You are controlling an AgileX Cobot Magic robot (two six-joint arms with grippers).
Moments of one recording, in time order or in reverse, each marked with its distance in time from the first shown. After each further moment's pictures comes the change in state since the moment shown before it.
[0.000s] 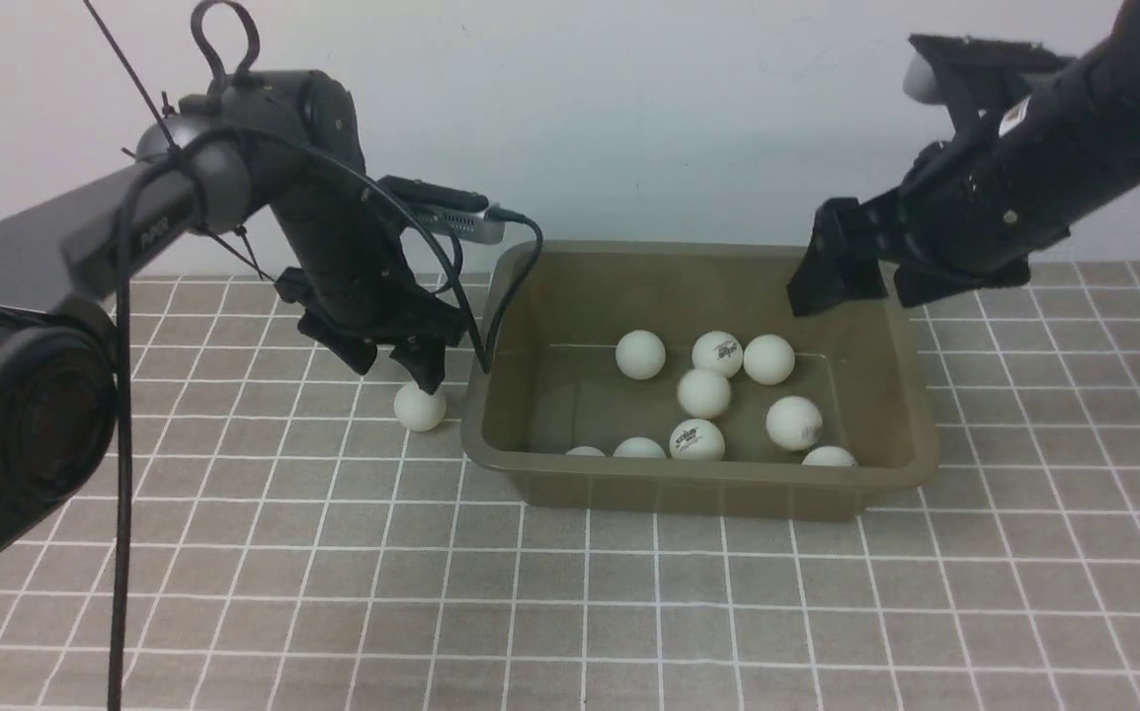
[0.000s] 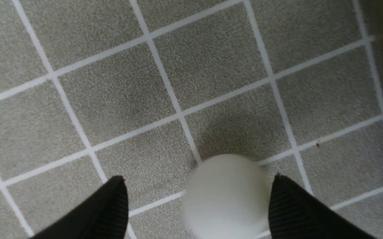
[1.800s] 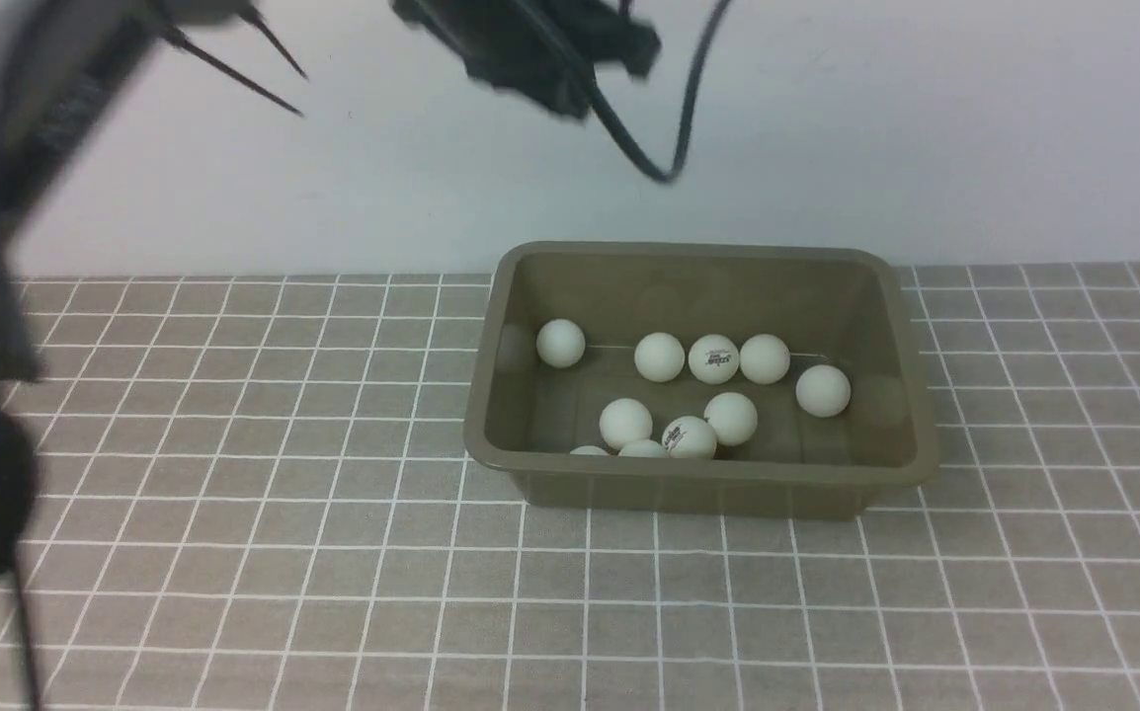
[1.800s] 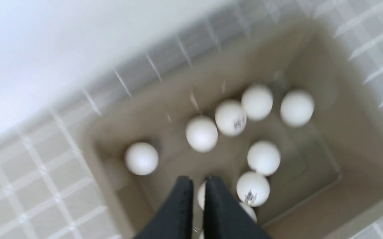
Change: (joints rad) right arm 0.000 -1.543 0.743 -0.424 -0.308 0.306; left arm -0.249 -0.331 -0.339 0.013 0.108 -0.145
